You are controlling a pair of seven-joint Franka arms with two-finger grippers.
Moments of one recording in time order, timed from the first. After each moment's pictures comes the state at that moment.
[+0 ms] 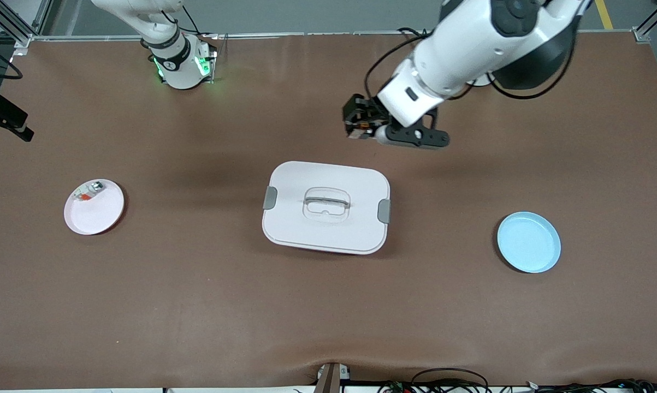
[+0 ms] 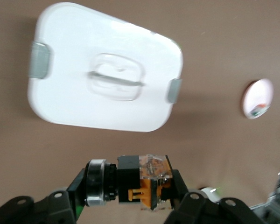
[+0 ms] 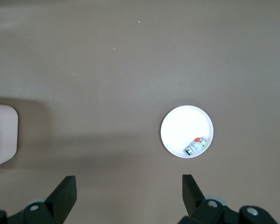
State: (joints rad) left arm -0.07 0.23 -0.66 -1.52 -0.29 1.97 -0.74; right arm -0.06 -0.08 -0.02 -1.59 0.00 1.60 -0.03
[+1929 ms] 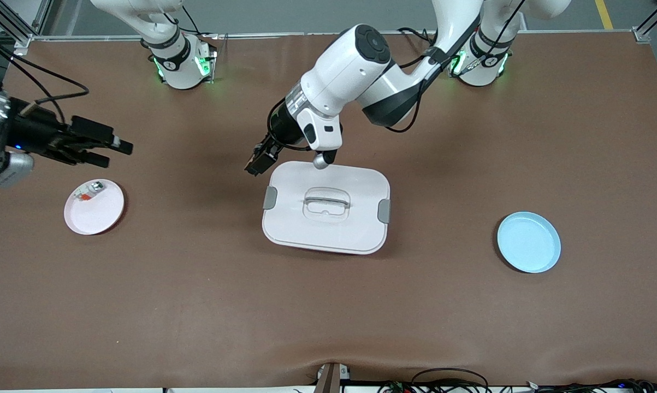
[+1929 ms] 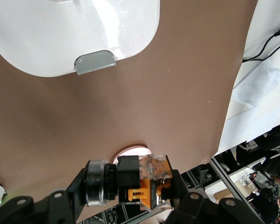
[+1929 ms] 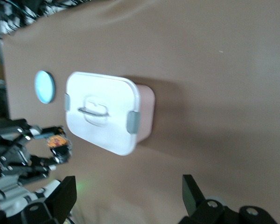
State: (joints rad) left arm -0.65 0.54 -0.29 -1.38 -0.29 2.57 -1.92; right arm 0.00 0.01 -0.01 -1.74 0.64 1.70 -0.13
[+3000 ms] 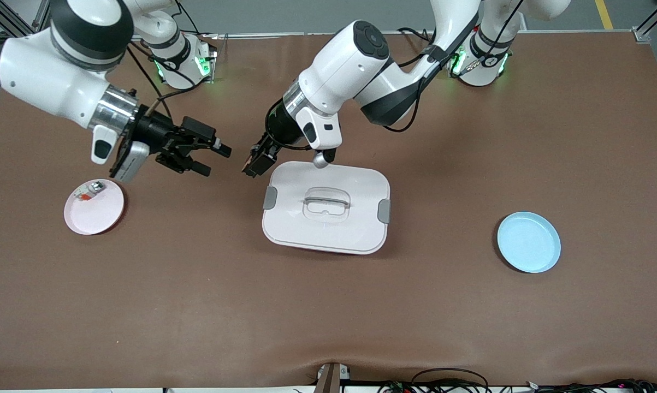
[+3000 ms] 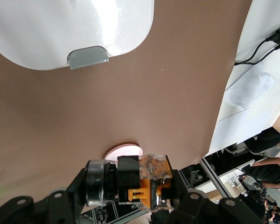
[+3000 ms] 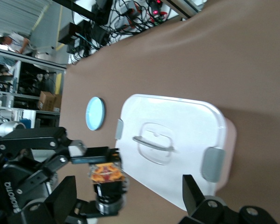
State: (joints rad) left arm -0.66 0.54 -0.27 -1.36 -0.29 2.57 -1.95; right arm 0.33 -0.10 0.00 -2.08 0.99 2.27 -0.26
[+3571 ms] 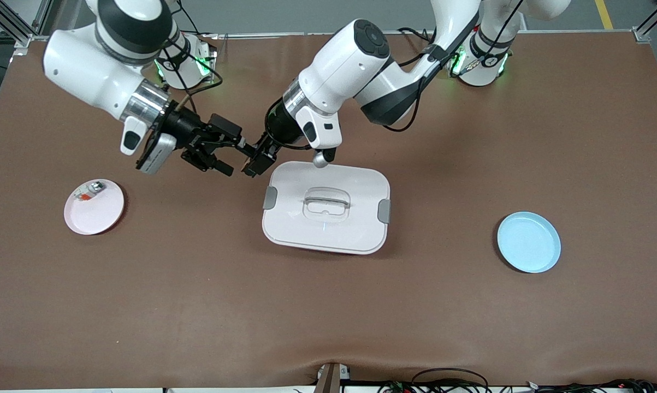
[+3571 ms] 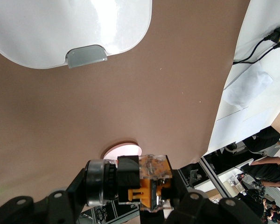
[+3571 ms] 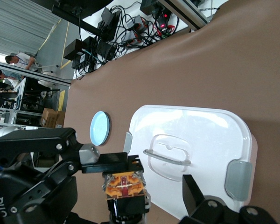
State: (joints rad) left arm -0.66 0.54 -0.27 -1.35 -0.29 2.57 -1.95; right arm 0.46 -0.10 -0.01 -2.13 1.05 2.49 -0.26
